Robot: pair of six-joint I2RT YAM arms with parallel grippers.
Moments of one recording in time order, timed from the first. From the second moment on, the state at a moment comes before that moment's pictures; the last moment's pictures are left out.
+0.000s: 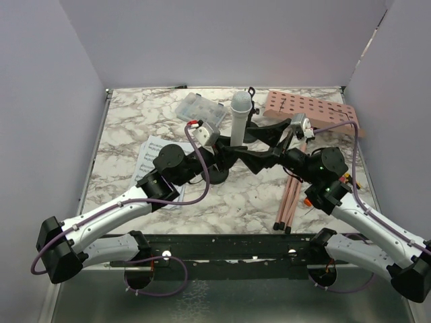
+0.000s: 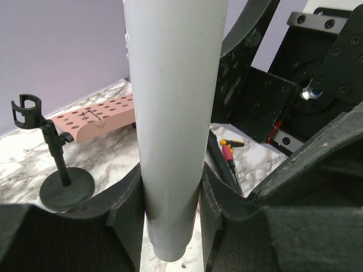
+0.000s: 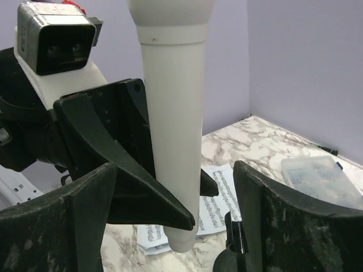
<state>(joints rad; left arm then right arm) -0.92 1.07 0.87 0.36 0.10 -0.14 0.71 0.91 0.76 0.48 -0.34 0.24</state>
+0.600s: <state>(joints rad) -0.95 1.07 0.80 0.50 0.00 -0.25 0.72 0.95 0.76 0.59 -0.34 0.28</state>
